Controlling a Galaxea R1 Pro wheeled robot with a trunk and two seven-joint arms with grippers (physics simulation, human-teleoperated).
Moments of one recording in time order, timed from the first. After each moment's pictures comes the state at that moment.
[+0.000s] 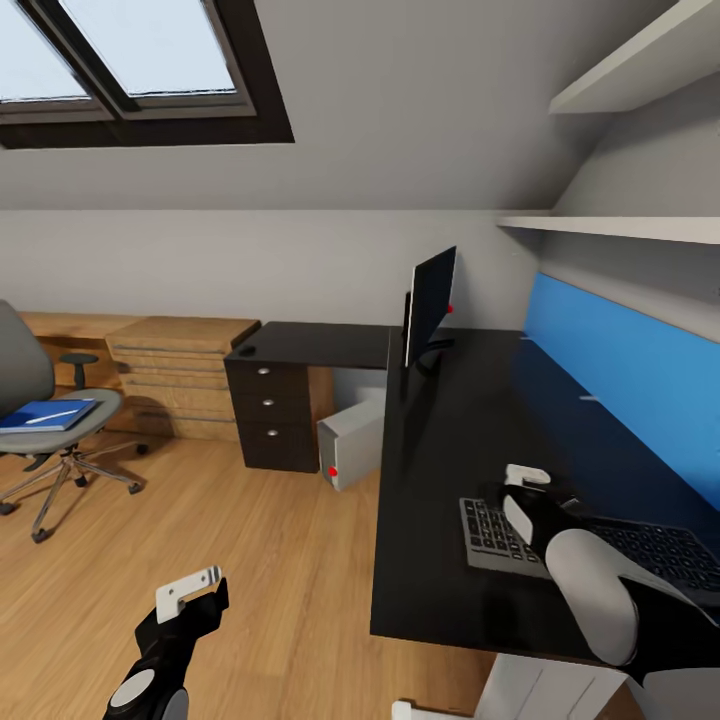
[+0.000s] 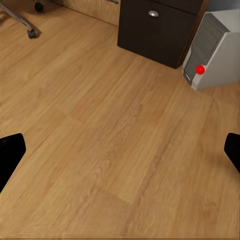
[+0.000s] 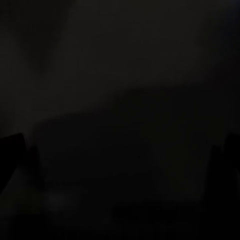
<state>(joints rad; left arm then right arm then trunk) 0.02 -0.06 0.02 -1.56 0.20 0.36 0.37 -0.99 -0.06 -0.35 -0.19 0.17 0.20 -0.12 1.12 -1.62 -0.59</state>
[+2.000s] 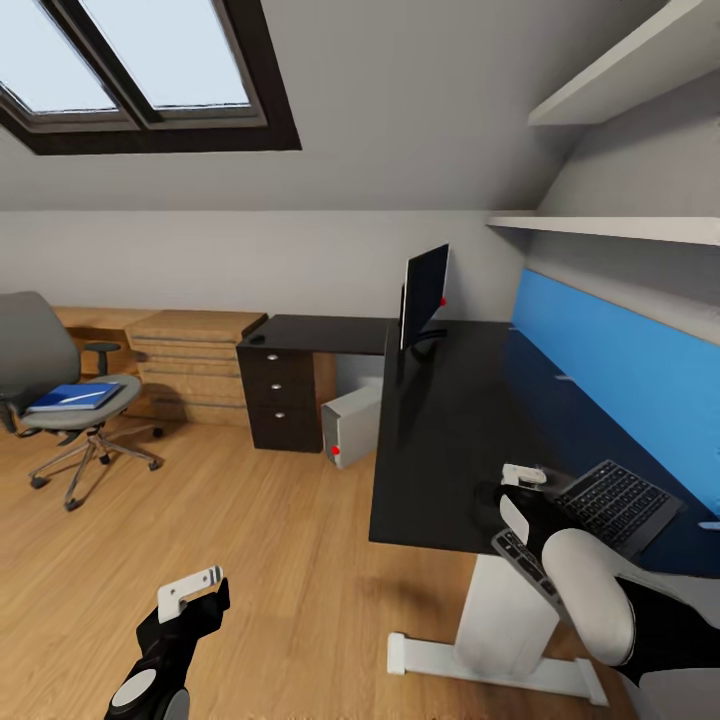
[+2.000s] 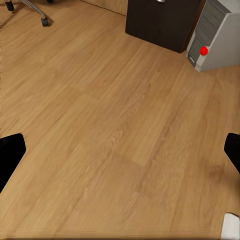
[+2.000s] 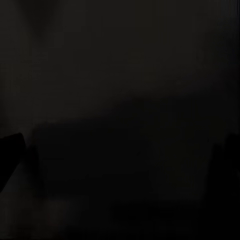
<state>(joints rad) 0.02 -0.06 0.02 -1.56 0.20 0.37 0.37 -0.99 -0.05 -0.35 -0.20 0.17 0.20 -0.12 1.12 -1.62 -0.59</state>
